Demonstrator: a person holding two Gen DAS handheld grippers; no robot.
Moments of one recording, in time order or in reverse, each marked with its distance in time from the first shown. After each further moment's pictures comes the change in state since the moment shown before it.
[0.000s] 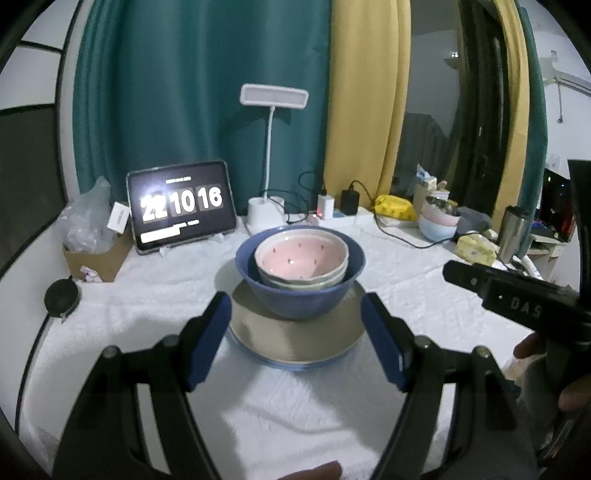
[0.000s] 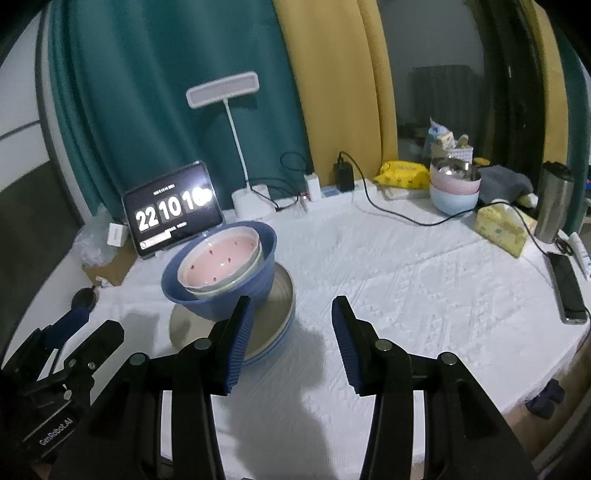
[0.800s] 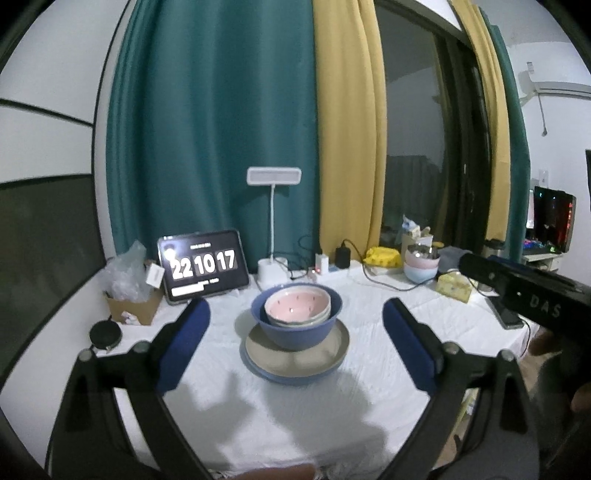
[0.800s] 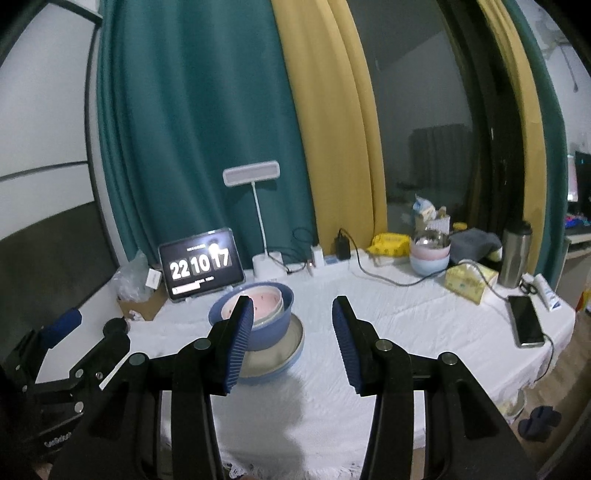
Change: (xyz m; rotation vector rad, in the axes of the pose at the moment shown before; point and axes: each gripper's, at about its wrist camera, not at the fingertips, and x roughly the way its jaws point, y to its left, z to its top) left arm -0.133 -0.027 0.011 0.051 -0.222 0.038; right arm -0.145 0.020 -0.008 -0.047 -0.260 0.007
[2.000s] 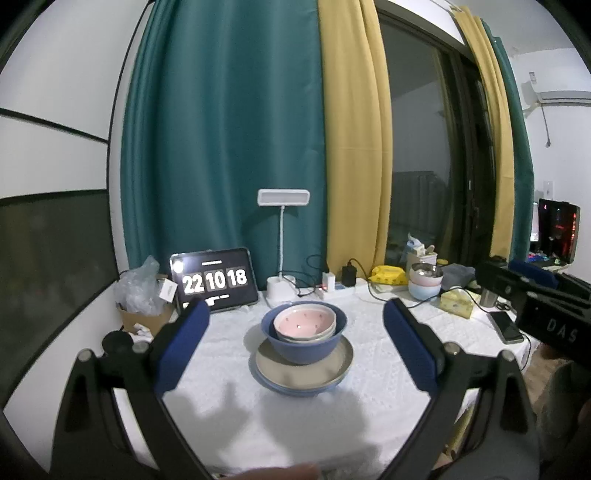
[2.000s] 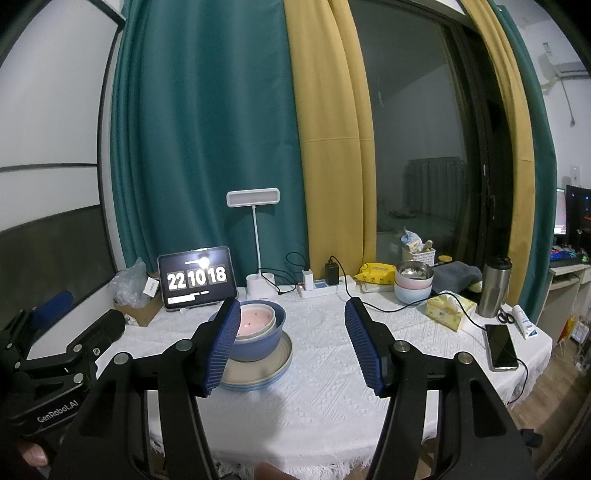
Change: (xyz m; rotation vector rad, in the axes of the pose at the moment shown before) left arm -0.025 0.003 0.010 -0.014 -0.060 0.031; right arm -0.040 0.014 0.005 -0.076 -0.083 -0.045
